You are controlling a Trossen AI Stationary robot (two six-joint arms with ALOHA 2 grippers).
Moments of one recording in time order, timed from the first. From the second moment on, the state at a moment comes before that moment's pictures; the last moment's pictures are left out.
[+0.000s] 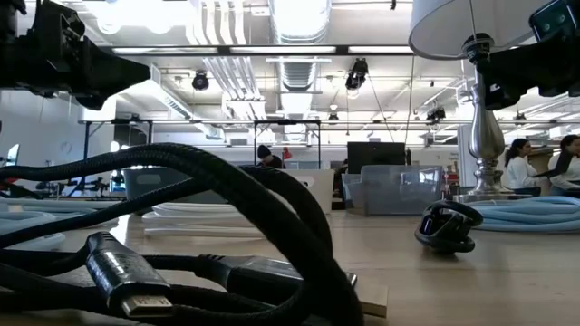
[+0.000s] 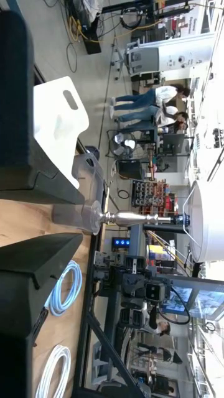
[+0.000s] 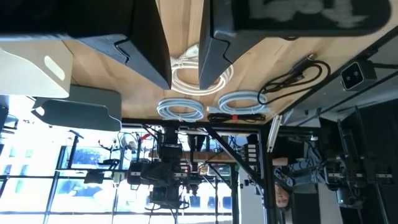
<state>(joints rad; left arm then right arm) -0.21 0.10 0.01 0.18 -0.54 0.04 0.22 0.02 0.01 0.02 0.09 0.03</state>
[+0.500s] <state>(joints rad) -0.21 0.10 0.01 0.18 -0.54 0.04 0.22 0.02 0.01 0.02 0.09 0.03</state>
